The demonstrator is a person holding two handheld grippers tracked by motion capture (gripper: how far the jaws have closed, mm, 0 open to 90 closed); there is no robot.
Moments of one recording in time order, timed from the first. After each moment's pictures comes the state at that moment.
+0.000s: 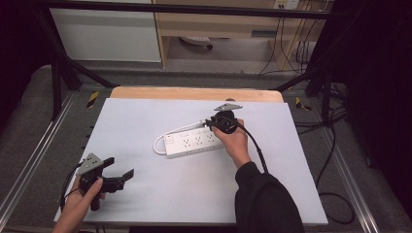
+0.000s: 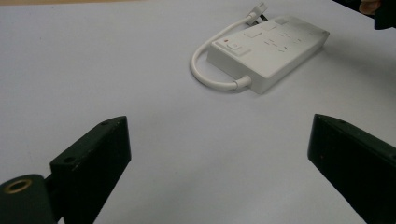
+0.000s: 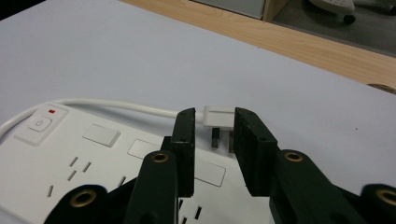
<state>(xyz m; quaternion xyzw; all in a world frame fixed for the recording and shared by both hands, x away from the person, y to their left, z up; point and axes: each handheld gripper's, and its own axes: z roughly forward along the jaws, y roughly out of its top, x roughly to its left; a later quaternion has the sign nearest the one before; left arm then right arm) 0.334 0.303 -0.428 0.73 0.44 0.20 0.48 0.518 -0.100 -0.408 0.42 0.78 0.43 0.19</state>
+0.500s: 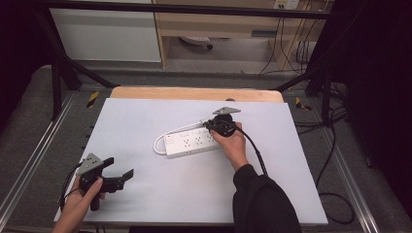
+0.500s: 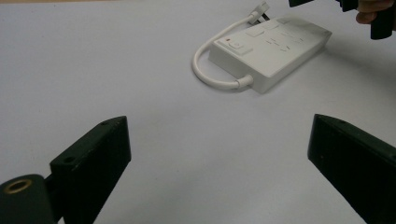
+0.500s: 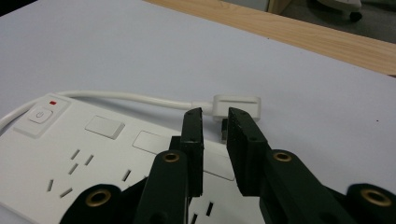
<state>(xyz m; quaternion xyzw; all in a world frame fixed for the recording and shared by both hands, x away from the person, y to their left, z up) 0.333 0.304 -0.428 0.73 0.45 0.20 0.48 0.515 -0.095 -0.421 0.42 0.78 0.43 0.19</state>
